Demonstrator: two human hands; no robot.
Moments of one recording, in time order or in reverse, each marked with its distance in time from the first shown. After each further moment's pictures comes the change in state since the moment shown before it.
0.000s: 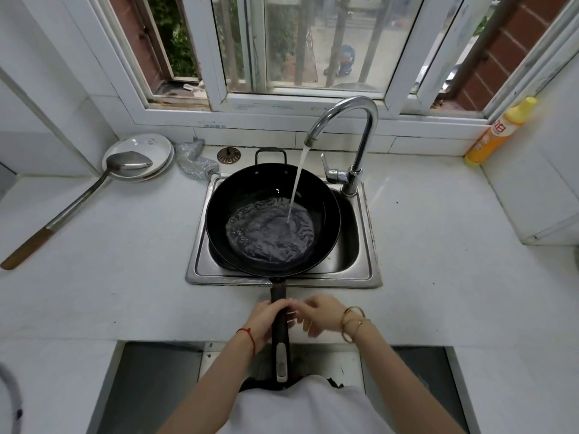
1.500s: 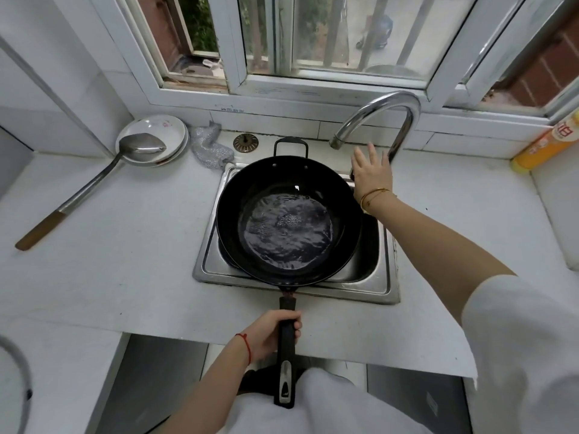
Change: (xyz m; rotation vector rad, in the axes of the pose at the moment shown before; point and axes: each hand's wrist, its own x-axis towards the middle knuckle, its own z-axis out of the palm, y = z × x) left_hand 0.010 0.009 -0.011 -0.130 -0.252 -0.234; right_hand 0.149 -0.090 -0.219 -1.332 0.719 -0.036
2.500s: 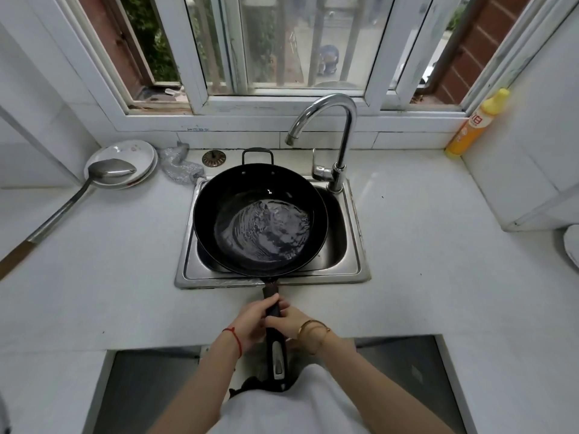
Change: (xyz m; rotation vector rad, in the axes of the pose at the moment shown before) left_hand -0.006 -0.008 0.007 0.116 0.172 0.102; right_hand -0.268 -0.167 0.006 1.544 -0.817 0.284
